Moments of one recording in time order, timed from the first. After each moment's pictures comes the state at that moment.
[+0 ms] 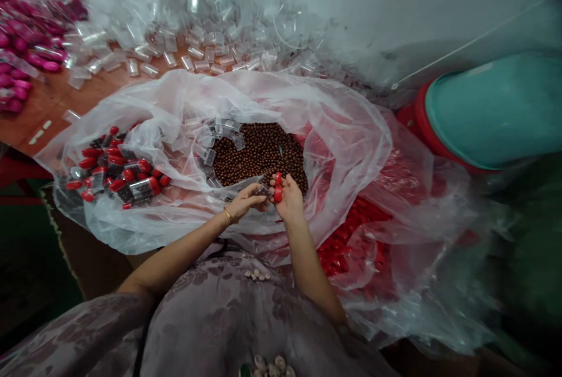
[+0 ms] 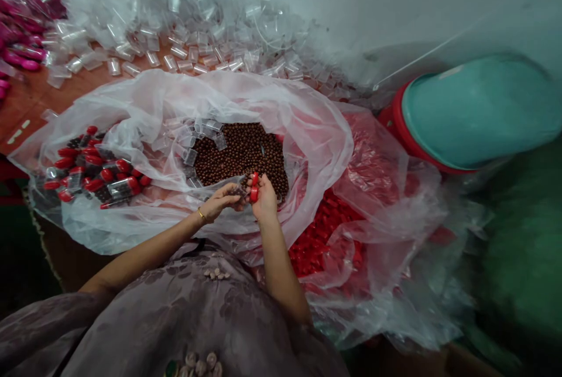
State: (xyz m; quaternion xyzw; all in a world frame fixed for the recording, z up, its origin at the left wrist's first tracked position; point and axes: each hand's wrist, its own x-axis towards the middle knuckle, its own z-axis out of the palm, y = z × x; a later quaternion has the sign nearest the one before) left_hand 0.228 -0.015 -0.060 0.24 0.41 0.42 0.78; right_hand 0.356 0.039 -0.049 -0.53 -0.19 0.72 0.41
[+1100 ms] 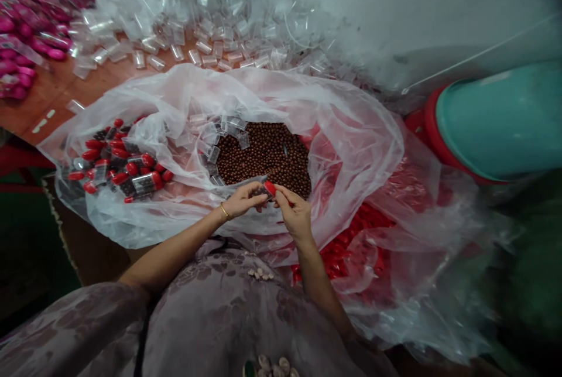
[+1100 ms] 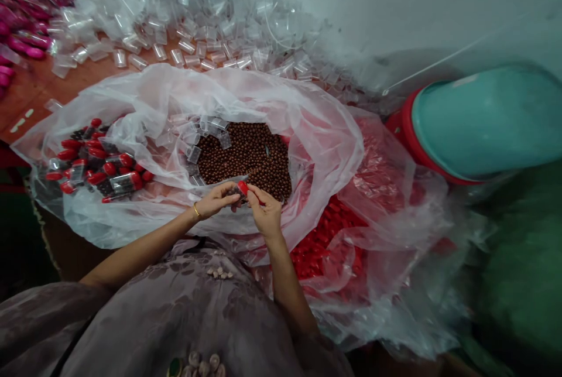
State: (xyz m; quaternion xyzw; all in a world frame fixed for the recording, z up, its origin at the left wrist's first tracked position) left_hand 0.212 -0.013 -0.051 0.34 0.40 0.42 0.74; right_hand 0.369 0.006 -0.020 -0.56 -0.57 0.51 0.34
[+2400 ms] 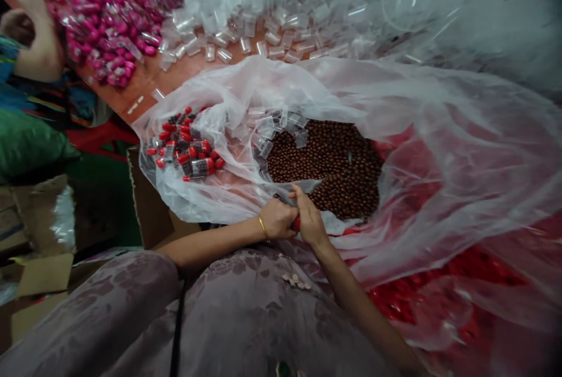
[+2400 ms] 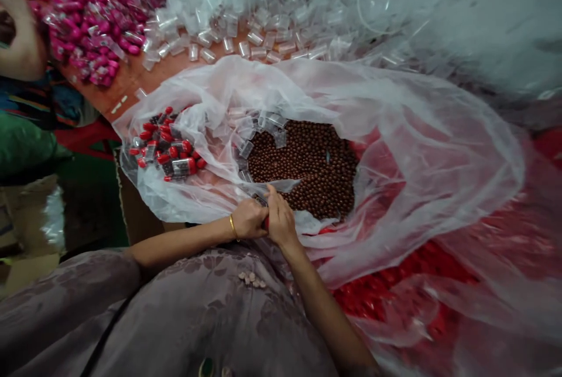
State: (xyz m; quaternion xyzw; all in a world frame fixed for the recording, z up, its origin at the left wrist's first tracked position) left_hand 0.200 -0.058 -0.036 0.67 0.61 0.12 0.41; right_hand 0.315 -0.020 -0.054 -0.52 -0.55 0.61 0.22
